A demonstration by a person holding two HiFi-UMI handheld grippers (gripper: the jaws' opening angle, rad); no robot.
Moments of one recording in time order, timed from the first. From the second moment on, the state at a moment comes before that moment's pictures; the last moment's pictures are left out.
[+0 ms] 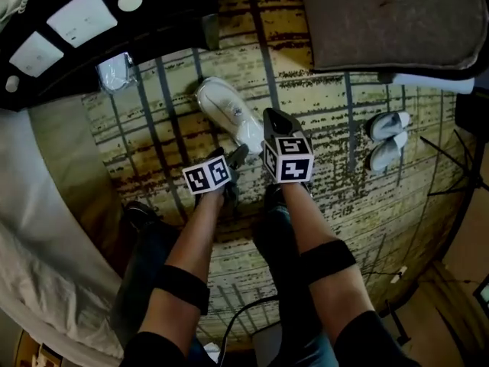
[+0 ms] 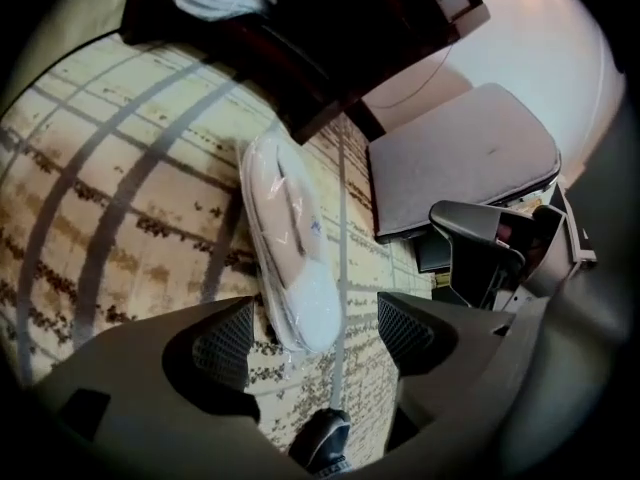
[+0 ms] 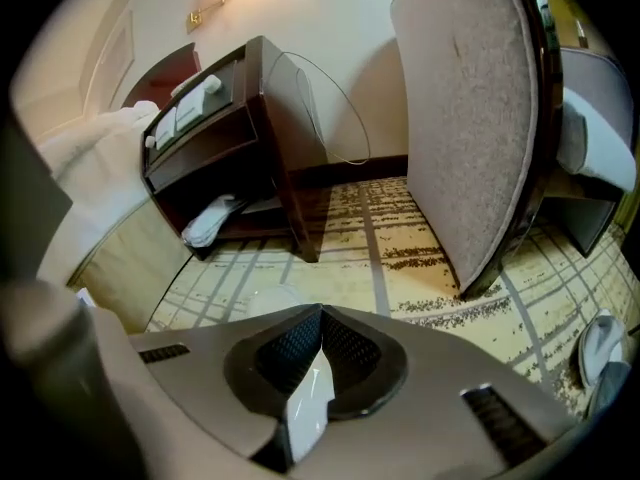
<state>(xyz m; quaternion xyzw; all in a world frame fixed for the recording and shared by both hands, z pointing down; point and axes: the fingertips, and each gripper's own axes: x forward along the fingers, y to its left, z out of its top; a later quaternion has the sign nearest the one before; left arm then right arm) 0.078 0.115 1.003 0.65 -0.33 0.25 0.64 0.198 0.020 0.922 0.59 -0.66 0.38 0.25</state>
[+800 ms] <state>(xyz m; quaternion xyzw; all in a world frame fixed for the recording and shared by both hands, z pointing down) 0.097 0.110 1.086 0.63 -0.36 0.29 0.62 0.229 0.031 1.006 0.59 -0.65 0.40 0.26</state>
